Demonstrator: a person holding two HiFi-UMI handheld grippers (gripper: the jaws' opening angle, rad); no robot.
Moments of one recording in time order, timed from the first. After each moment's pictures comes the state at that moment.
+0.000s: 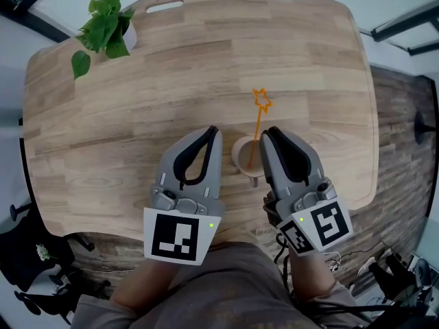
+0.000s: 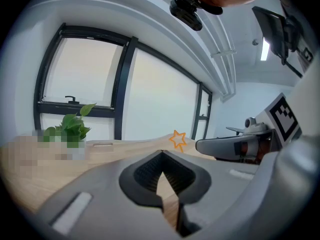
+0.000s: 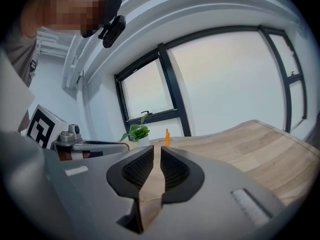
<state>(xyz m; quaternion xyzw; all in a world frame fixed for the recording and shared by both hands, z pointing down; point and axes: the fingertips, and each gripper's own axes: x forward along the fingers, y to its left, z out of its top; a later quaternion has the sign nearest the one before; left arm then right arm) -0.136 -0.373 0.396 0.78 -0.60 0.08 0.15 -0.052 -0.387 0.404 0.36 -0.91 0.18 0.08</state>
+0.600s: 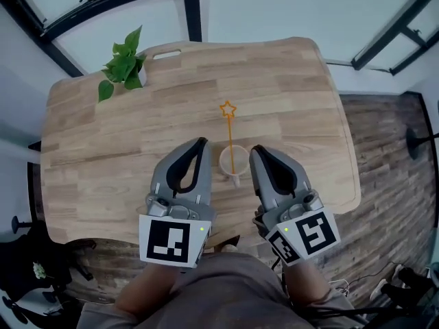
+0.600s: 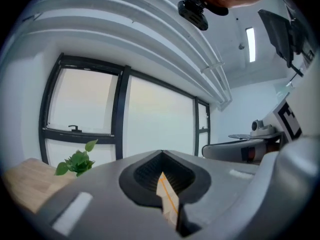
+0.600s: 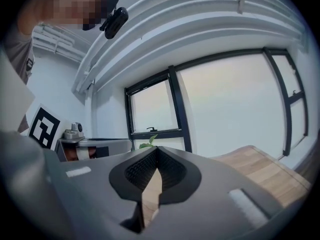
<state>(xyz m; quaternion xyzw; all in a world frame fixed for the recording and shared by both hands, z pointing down) -0.111 -0.326 0.291 0.78 -0.62 0.04 0.06 -0.024 -0.331 0.306 0.36 -0.93 0.11 0.03</state>
